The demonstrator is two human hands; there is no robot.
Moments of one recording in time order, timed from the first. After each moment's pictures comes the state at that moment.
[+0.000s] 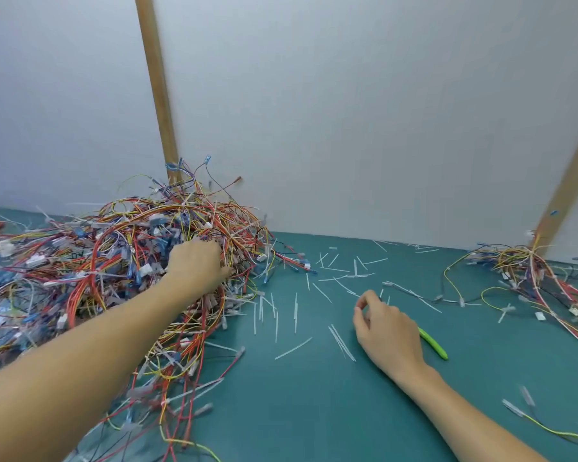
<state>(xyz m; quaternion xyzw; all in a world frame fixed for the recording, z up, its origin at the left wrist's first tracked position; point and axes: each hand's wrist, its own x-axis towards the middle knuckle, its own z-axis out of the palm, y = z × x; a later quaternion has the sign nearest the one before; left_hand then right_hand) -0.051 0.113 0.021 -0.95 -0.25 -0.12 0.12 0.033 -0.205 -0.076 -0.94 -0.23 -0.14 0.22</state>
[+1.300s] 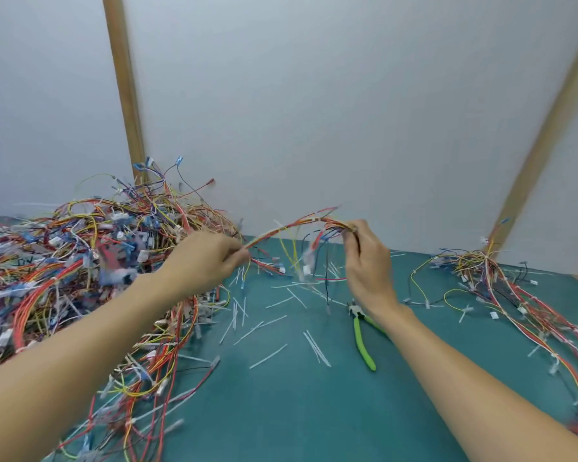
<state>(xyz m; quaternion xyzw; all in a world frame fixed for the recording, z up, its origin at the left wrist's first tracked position) -0.056 0.067 0.059 -0.98 -0.03 -0.17 -0.08 0.076 -0.182 0.014 -0.77 -0.30 -0.29 0.48</state>
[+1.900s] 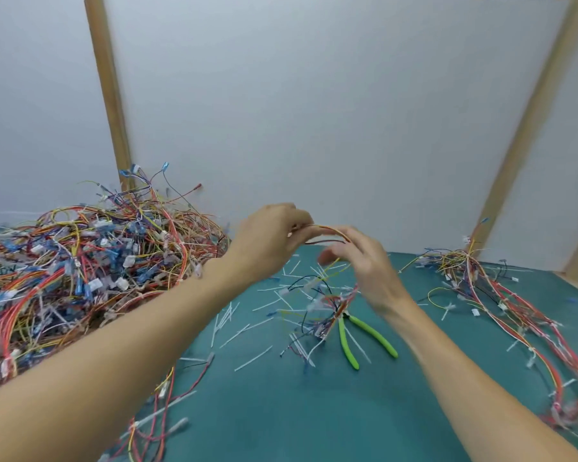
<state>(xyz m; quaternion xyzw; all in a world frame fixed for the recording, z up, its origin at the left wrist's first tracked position) -0.025 -0.040 0.101 -0.93 0.09 -0.31 -0.17 0.031 -0.221 0.053 -0.73 -0.33 -0.05 0.60</state>
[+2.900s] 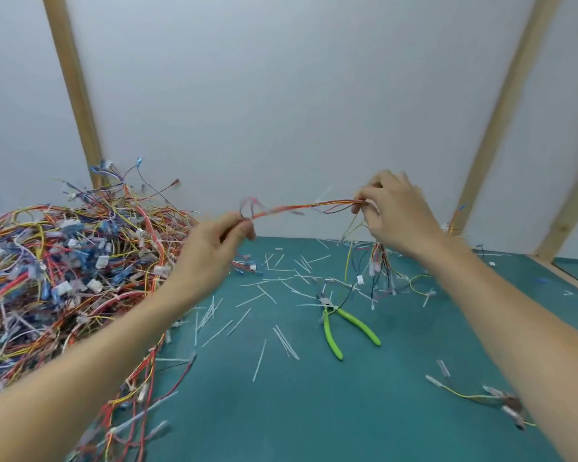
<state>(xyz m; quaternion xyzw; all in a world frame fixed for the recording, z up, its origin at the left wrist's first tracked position) -0.040 -0.003 0.060 -0.85 0.05 -0.33 -0.40 0.092 -0.279 0.111 -0.91 -0.28 -0.27 0.12</state>
